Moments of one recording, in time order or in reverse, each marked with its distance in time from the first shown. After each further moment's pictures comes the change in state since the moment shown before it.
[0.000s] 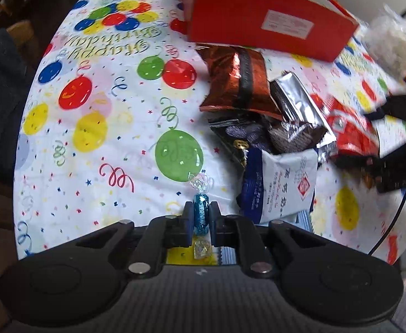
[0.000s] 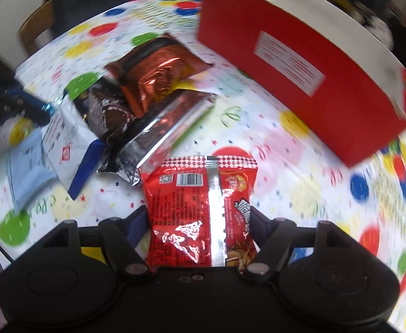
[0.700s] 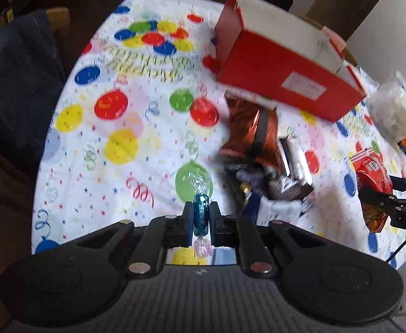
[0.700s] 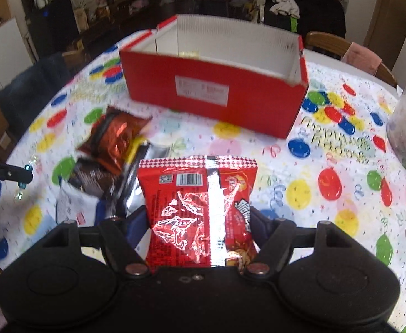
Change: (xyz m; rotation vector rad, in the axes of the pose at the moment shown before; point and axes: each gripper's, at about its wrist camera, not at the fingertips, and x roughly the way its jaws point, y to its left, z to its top) left arm -0.050 0.024 0.017 -0.192 -0.090 -0.050; right arm -0.070 -0.010 -0.011 0.406 -0.165 -0.101
